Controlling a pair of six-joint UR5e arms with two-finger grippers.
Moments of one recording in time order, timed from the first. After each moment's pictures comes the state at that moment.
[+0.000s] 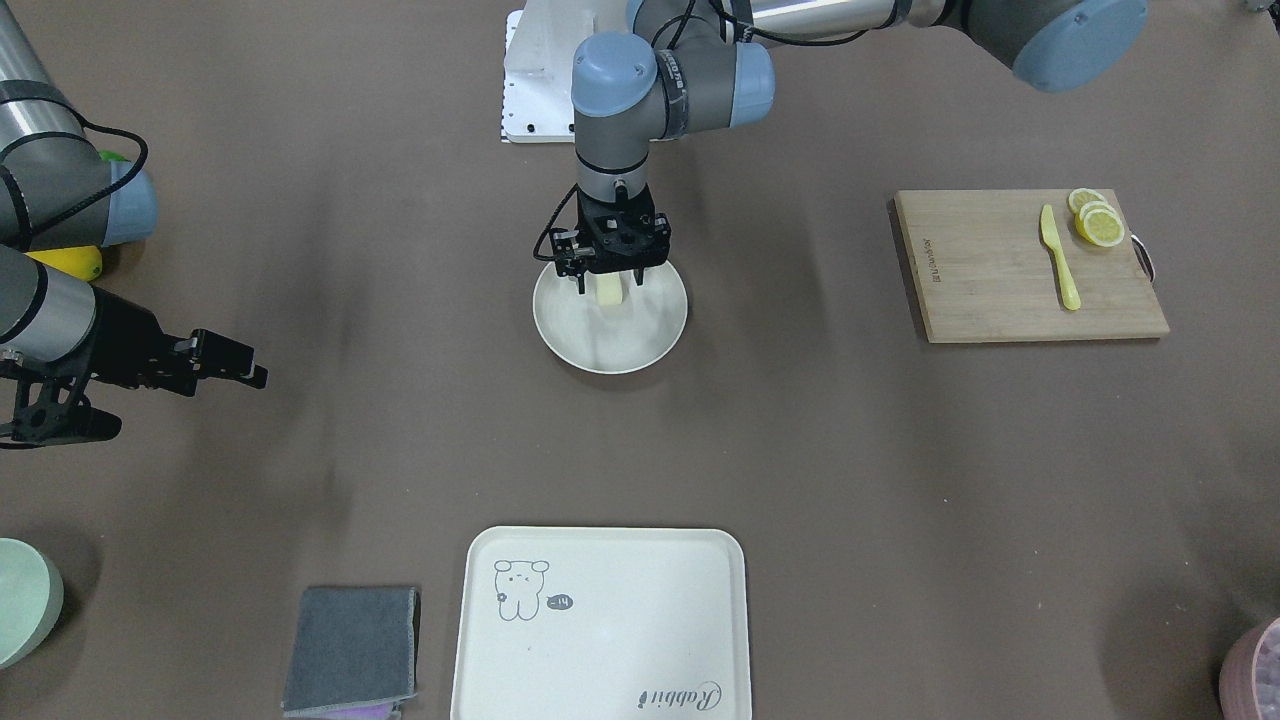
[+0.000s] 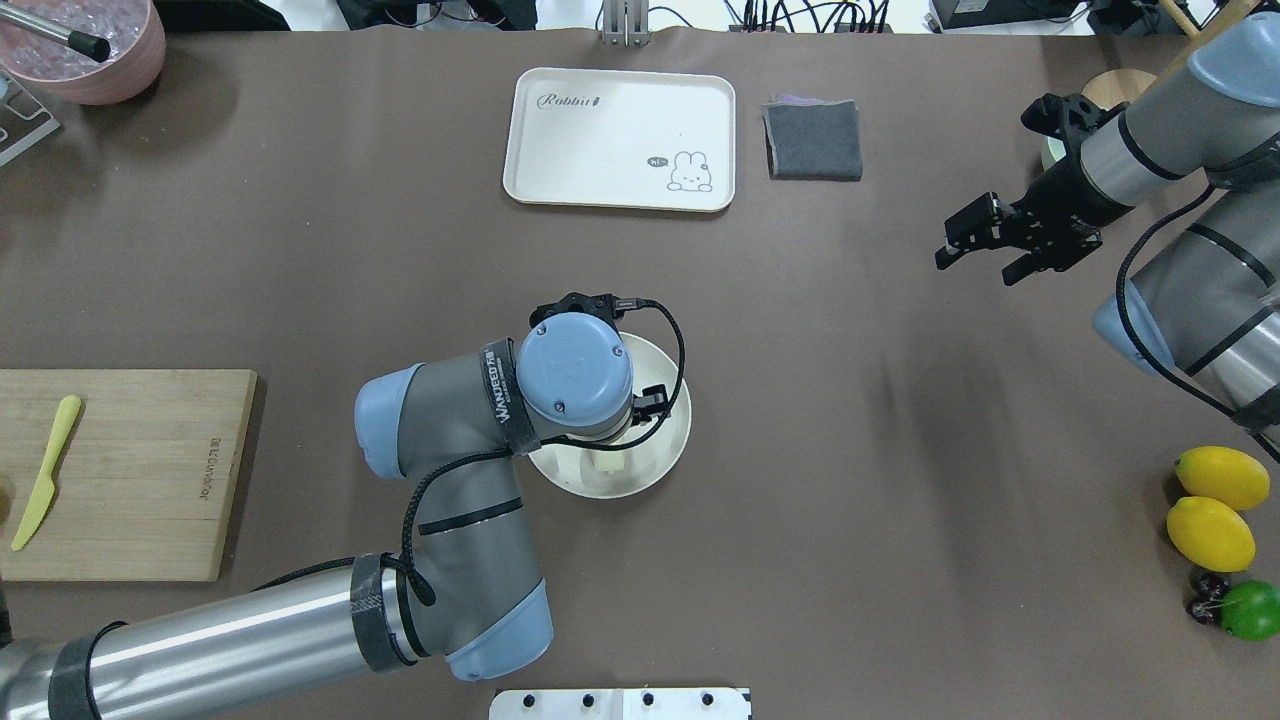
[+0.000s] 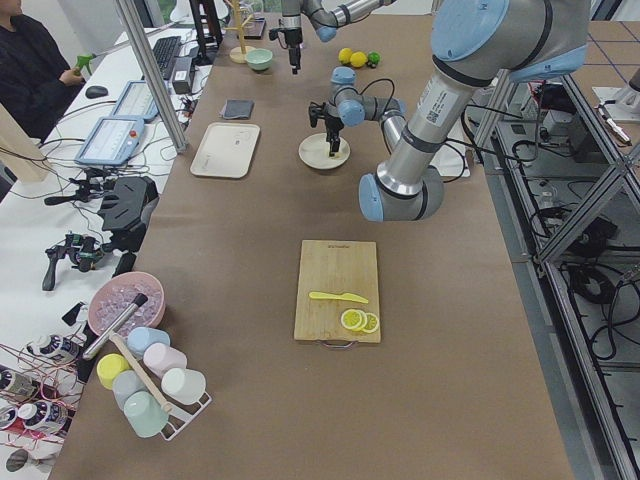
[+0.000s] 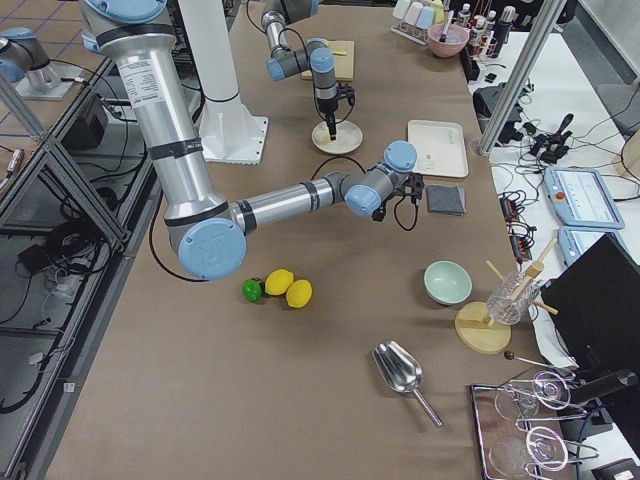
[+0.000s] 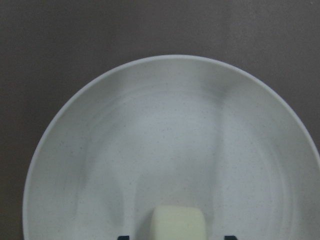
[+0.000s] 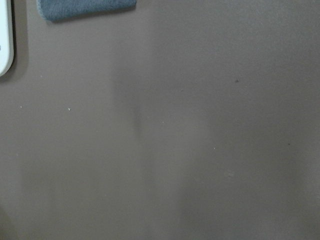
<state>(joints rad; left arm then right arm) -0.40 -2.36 -1.57 -1.62 -1.70 -1.49 1.03 -1.27 1.53 -1.10 2.47 0.94</state>
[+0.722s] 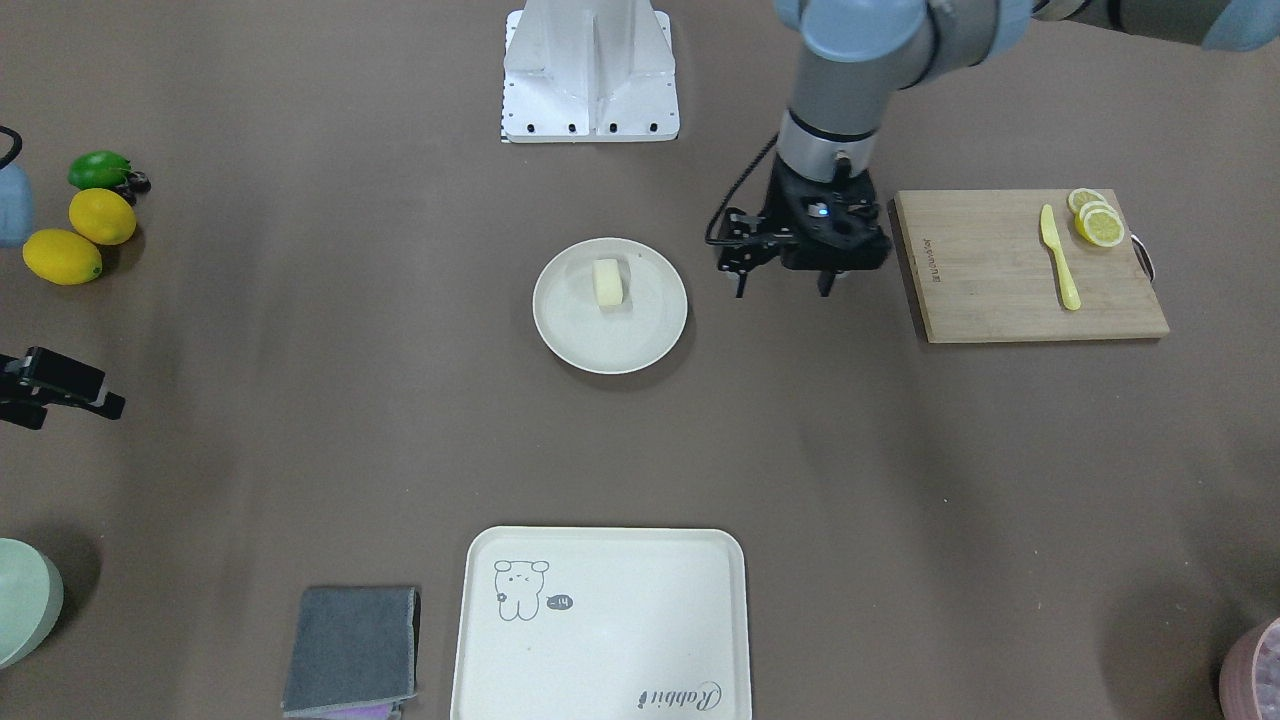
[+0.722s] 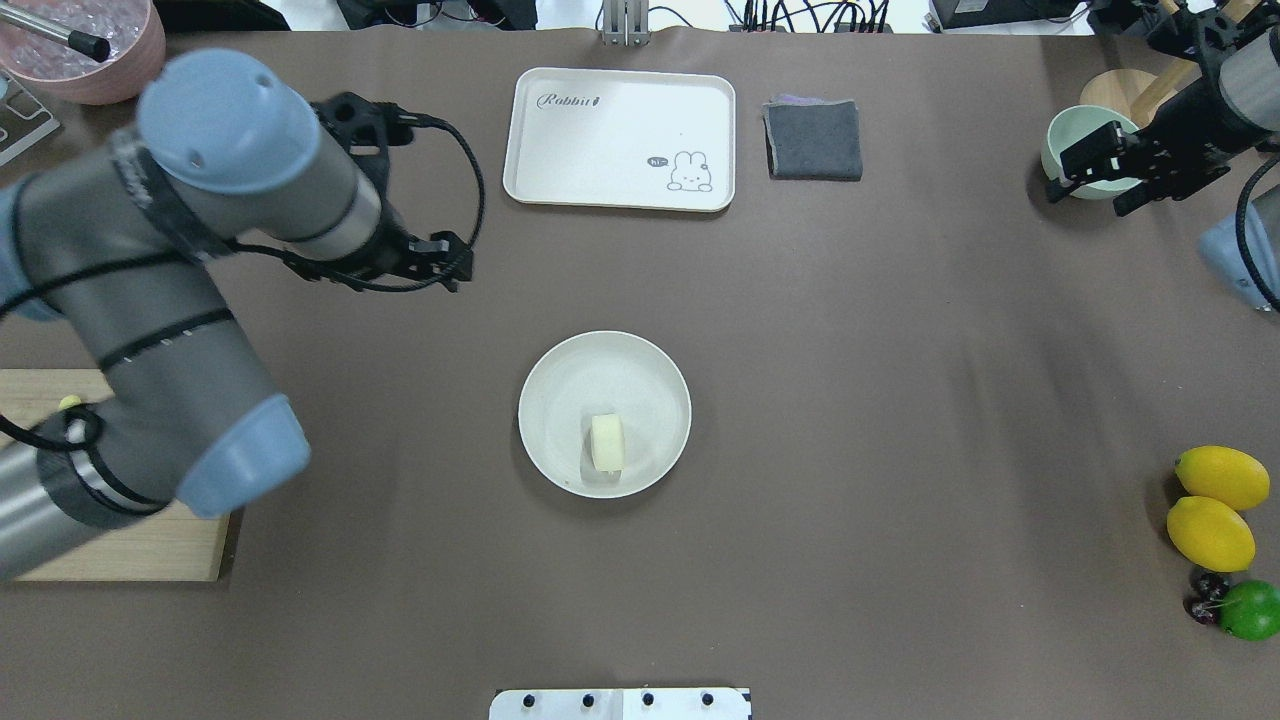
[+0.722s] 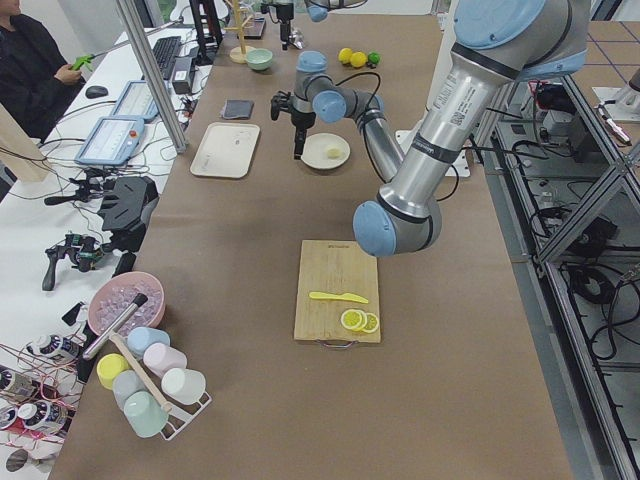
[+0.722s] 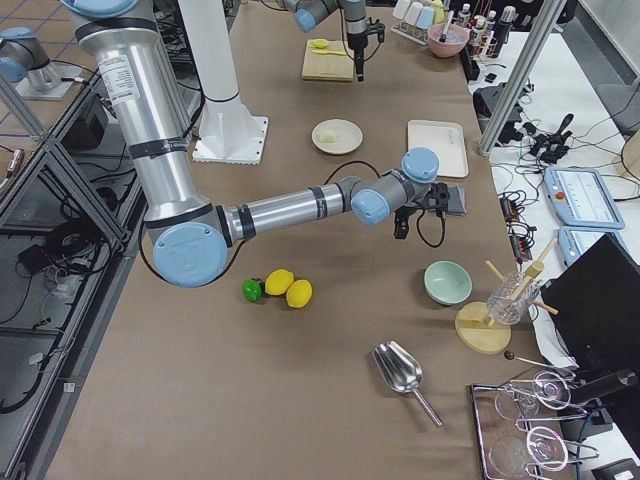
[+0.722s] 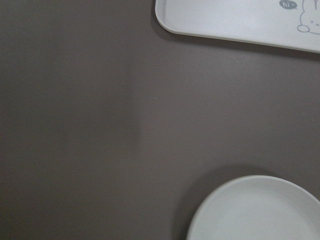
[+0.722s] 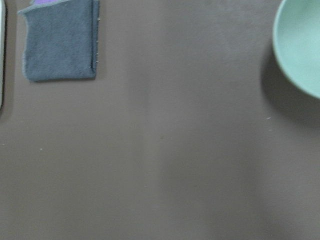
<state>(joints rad) -0.81 -2.08 -1.92 -1.45 -1.99 -0.93 1.25 -1.29 1.53 -1.30 2.47 0.58</state>
